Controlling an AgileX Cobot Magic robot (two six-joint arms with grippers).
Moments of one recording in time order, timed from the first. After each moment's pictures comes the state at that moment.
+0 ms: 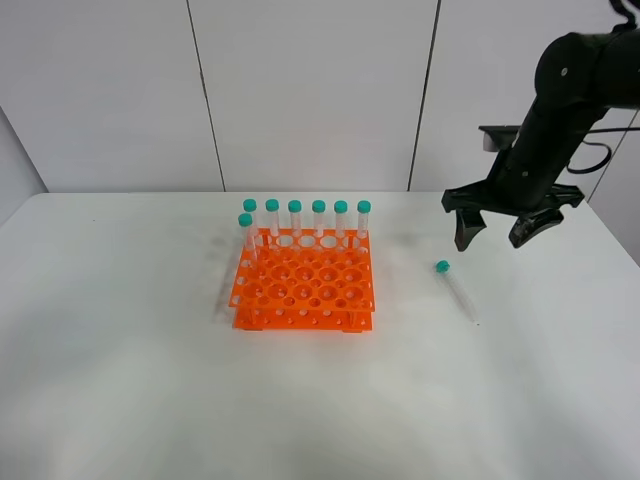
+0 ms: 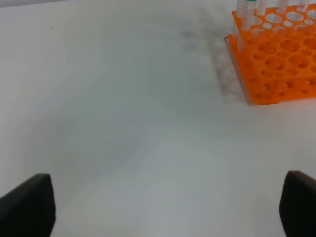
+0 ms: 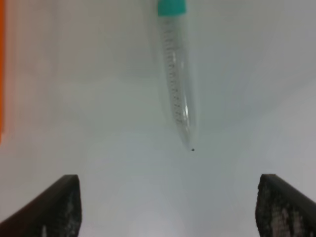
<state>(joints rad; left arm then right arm) 0.03 -0.01 -0.50 -0.15 1.06 0.12 0.15 1.88 -1.44 0.03 1.07 -0.01</state>
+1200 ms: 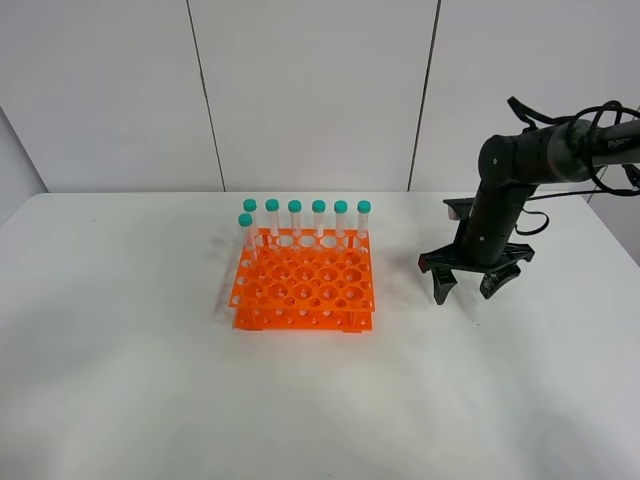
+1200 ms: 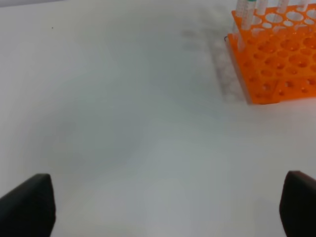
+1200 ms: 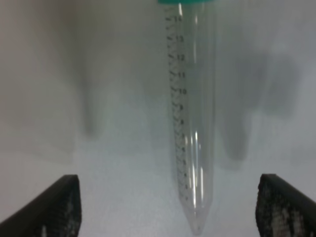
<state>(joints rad) 0.03 -0.01 -0.50 -0.15 1.06 0.12 0.15 2.14 -1.45 0.03 0.94 -0.06</state>
